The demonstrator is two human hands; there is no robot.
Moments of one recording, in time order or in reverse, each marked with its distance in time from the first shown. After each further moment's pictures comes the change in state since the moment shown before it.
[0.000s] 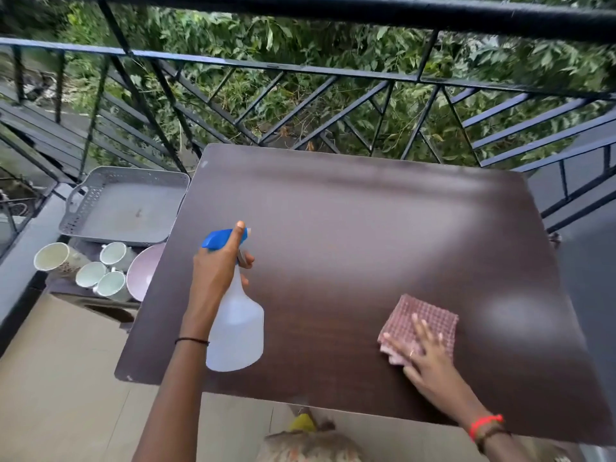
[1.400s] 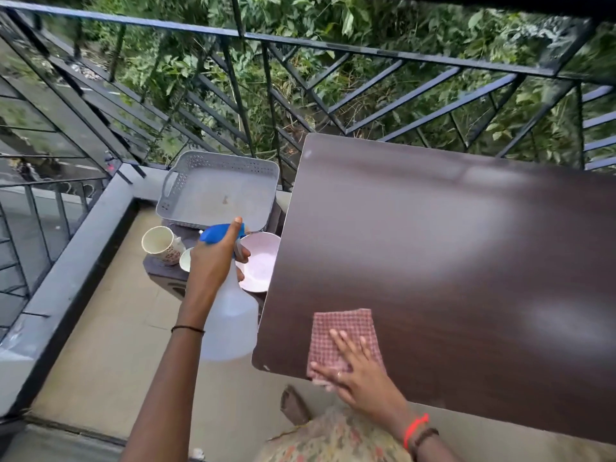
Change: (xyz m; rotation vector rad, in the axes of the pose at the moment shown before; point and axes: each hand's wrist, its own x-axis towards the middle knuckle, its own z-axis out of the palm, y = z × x) left_hand 0.105 -0.041 -0.239 0.053 0.057 -0.023; right_hand 0.081 -0.332 0.092 -0.091 -0.108 -0.405
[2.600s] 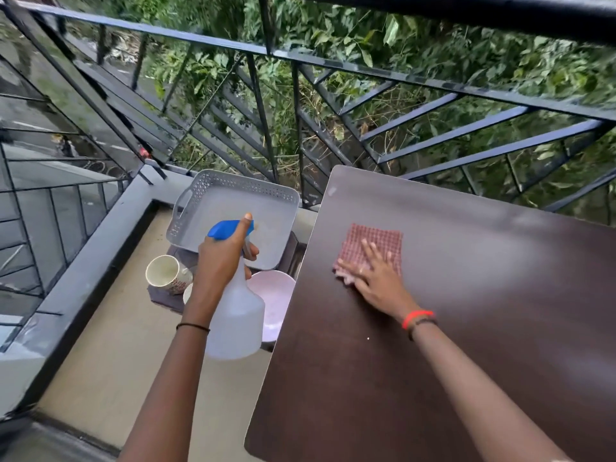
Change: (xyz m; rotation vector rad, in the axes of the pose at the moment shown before) left_hand 0.108 0.057 0.025 0.008 0.108 -0.094; right_hand 0.250 0.164 -0.103 0.128 0.056 0.194
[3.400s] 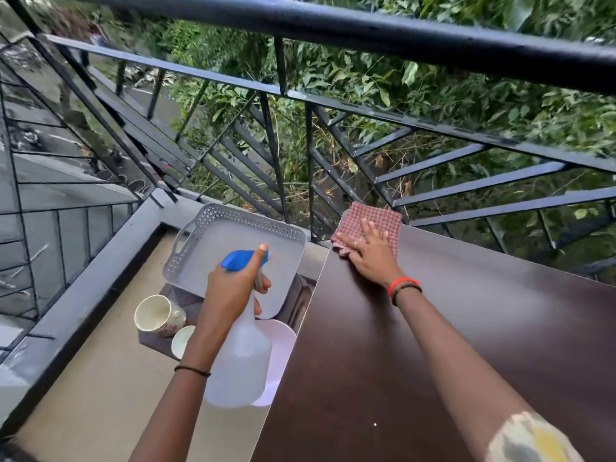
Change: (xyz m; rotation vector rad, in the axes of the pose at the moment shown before) left_hand 0.051 0.014 0.035 -0.029 -0.046 -0.001; right_hand 0.175 0.023 -0.040 0.015 0.001 0.016
